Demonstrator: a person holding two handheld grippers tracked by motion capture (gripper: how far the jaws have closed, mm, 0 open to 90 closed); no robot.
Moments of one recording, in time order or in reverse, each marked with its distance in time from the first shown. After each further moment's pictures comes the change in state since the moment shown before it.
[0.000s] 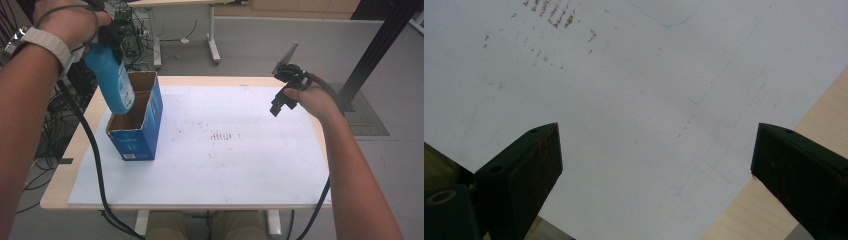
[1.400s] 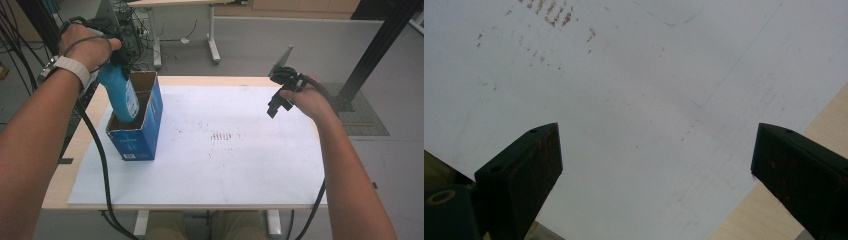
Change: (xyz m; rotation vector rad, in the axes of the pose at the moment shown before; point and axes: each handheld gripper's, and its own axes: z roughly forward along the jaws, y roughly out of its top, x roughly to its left) left arm 0.008 0.017 0.068 0.025 -0.003 0.010; right arm 0.000 0.009 0.014 0.022 0.007 -0.003
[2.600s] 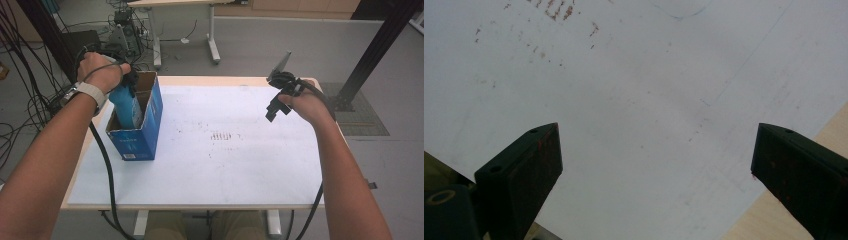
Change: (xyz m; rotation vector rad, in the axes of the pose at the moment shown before) left arm -0.004 0.002 0.064 0.016 0.025 0.025; right arm -0.001 -0.002 0.014 0.009 0.017 0.004
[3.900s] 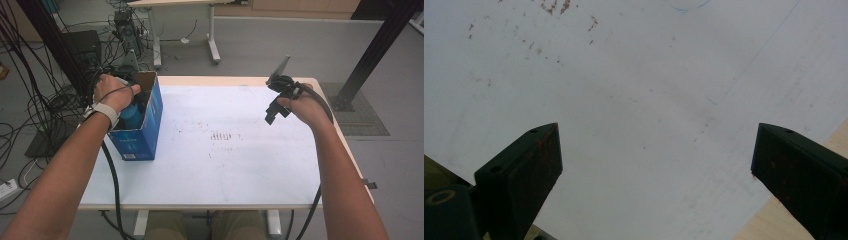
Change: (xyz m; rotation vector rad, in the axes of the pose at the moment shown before) left arm -0.010 0.001 0.063 0.028 0.007 0.035; right arm -0.005 0.001 0.012 0.019 0.015 0.010
